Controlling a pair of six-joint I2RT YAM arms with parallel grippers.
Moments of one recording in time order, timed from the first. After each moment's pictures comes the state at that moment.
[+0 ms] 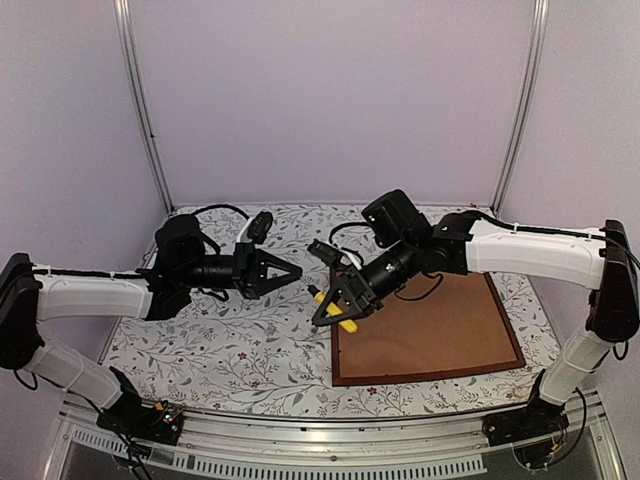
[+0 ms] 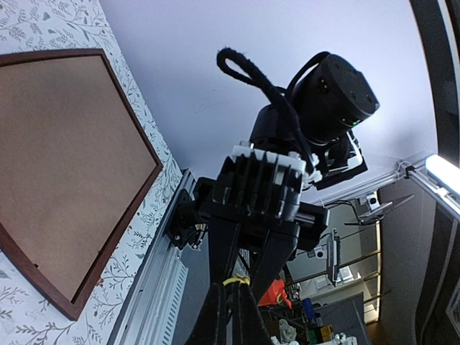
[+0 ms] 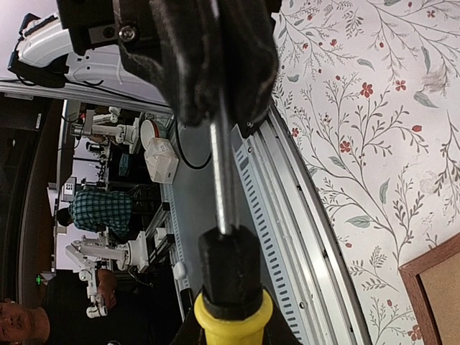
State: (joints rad) left arm -0.69 1.36 0.65 0.69 0.83 -1.14; right arm 0.96 1.66 1.32 -0.44 -0.90 0.54
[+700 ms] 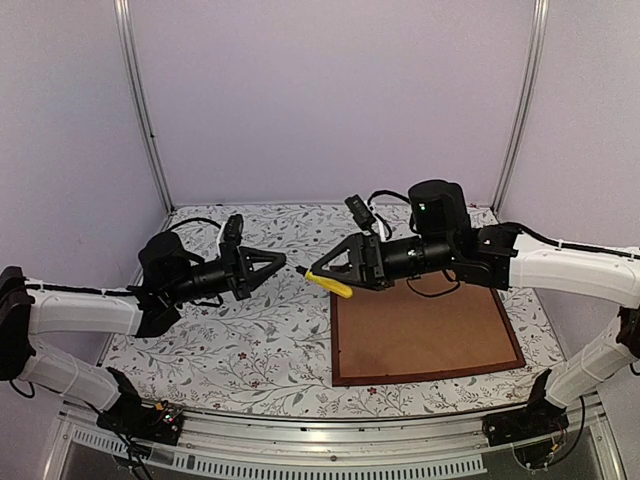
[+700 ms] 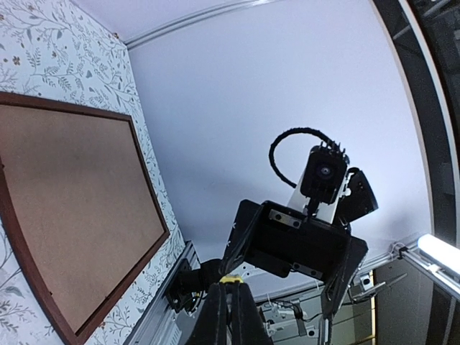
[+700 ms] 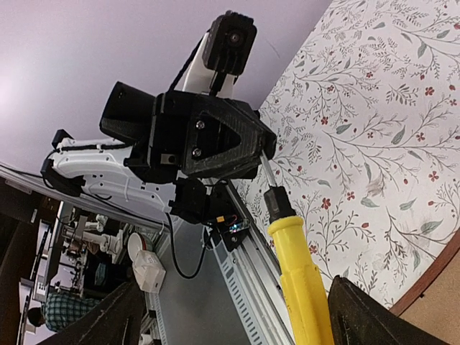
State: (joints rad) left arm -0.69 1.27 0.51 0.83 0.52 -1.29; right arm 0.96 1.44 1.14 -0.08 -0.53 0.76
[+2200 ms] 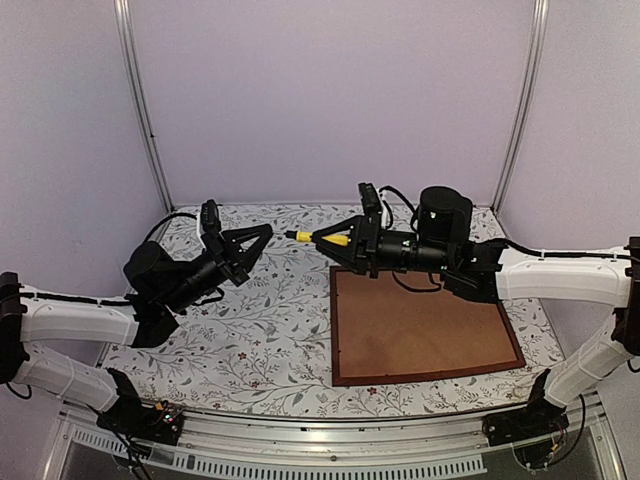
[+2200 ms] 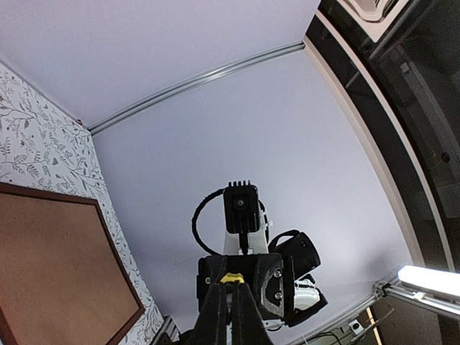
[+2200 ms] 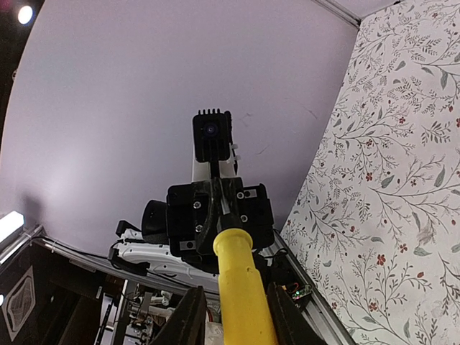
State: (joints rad) left arm -0.79 1.22 0.46 1.06 0.16 -1.28; right arm 0.96 1.47 1.02 0.41 -0.39 1.14
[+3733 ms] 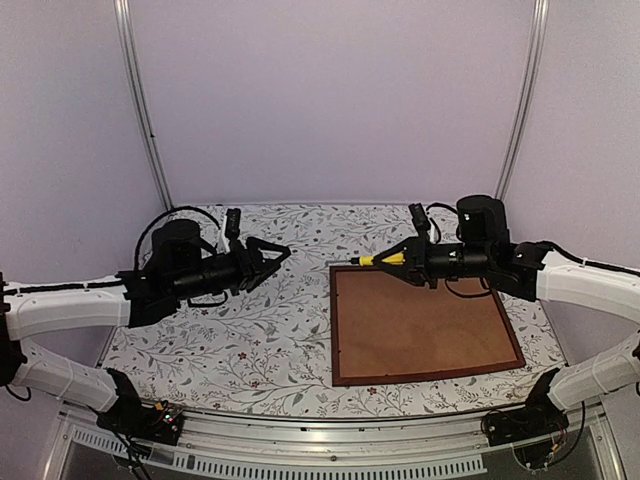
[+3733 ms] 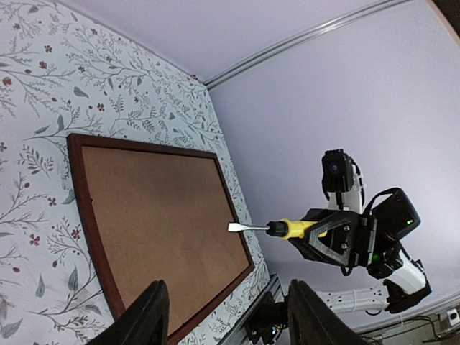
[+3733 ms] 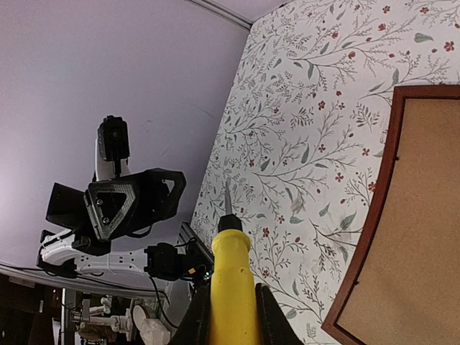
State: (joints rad) left arm -0.79 1.15 0.64 0.36 0.16 -1.04; right arm 0.74 1.26 0.88 0.03 -0.43 0.95
